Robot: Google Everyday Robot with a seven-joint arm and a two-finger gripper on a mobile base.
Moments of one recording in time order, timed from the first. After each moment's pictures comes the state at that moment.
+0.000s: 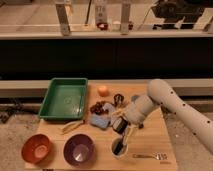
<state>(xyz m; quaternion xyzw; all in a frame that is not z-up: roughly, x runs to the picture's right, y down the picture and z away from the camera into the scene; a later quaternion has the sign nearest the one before) 0.065 0.175 0.662 -0.37 -0.39 -0.05 0.84</state>
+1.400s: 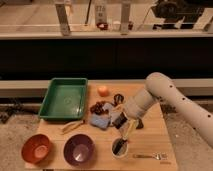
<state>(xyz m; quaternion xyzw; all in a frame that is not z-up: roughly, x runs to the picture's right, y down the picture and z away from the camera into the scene) 0.067 0.146 0.655 -0.36 -0.36 -0.06 0.86</state>
